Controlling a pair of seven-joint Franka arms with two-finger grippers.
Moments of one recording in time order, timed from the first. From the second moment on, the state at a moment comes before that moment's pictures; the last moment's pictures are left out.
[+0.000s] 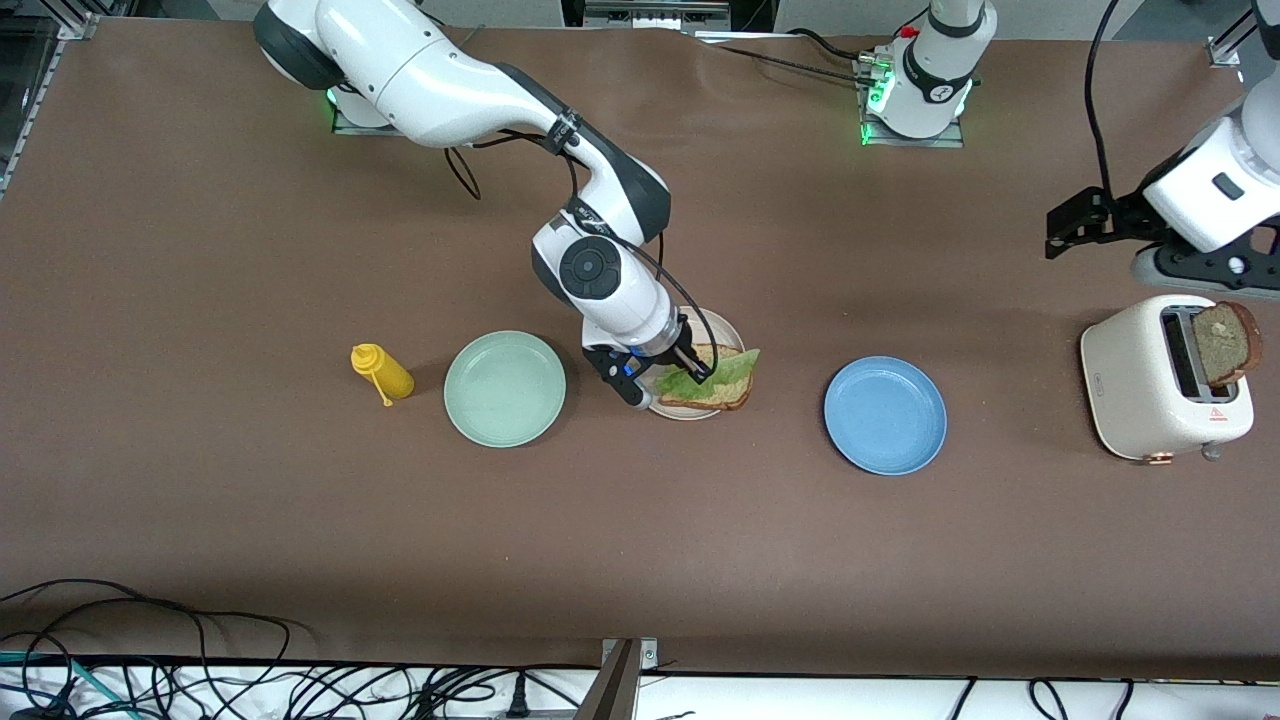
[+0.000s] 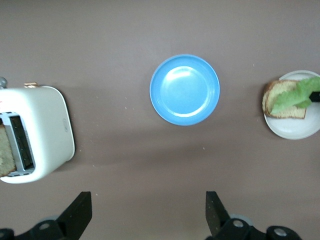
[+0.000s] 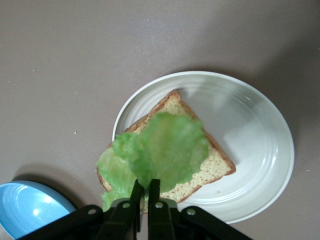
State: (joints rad) left arm 0.13 0.07 -0.21 -1.51 0.02 1.52 0.03; right arm 0.56 0.95 0.30 -1.15 0.03 2.35 1.53
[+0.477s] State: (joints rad) left arm 0.01 -0.04 -0.11 -1.67 0.02 1.63 0.00; right arm 0.56 0.95 0.30 -1.12 0.03 2.26 1.54
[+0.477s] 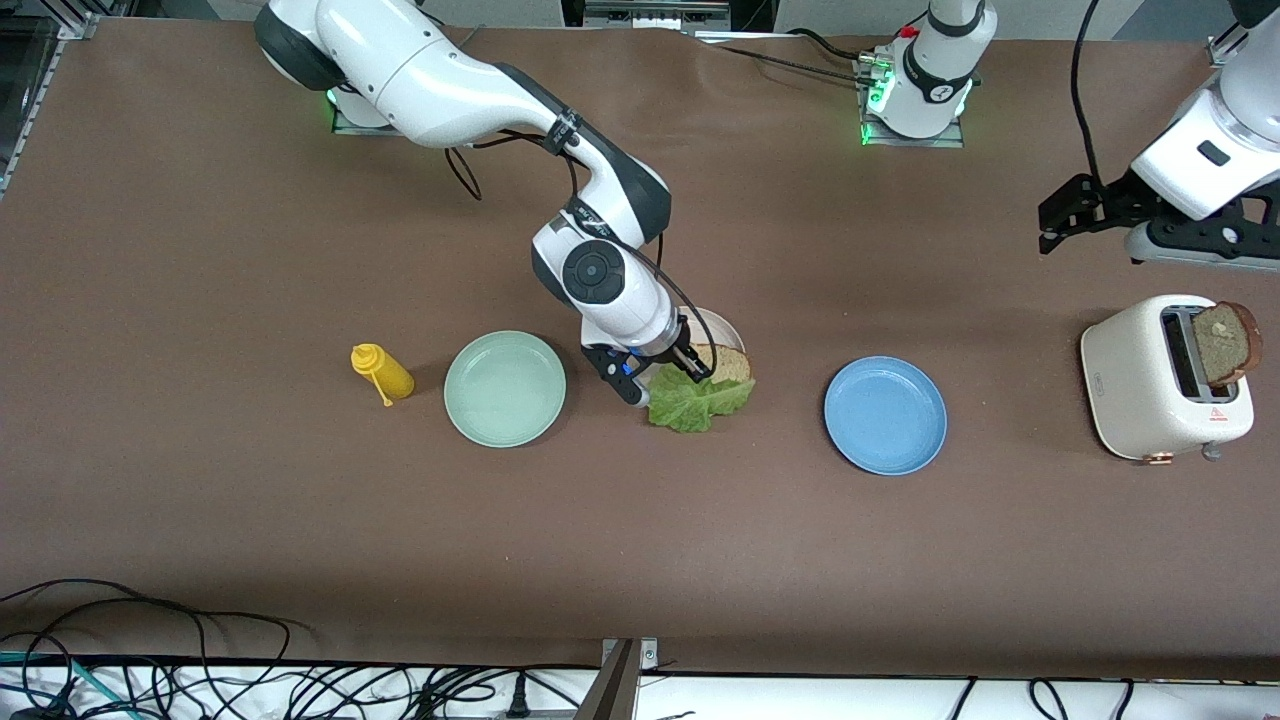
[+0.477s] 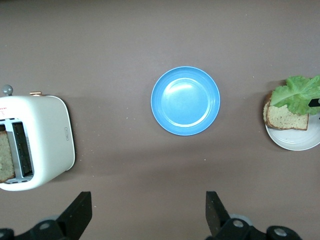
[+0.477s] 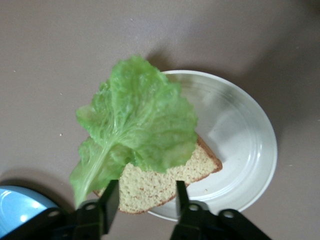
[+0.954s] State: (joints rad) left arm -0.03 -0.05 -0.06 -1.68 -0.03 1.64 -0.06; right arm 0.47 0.83 0.30 -1.10 0.03 2.02 1.50
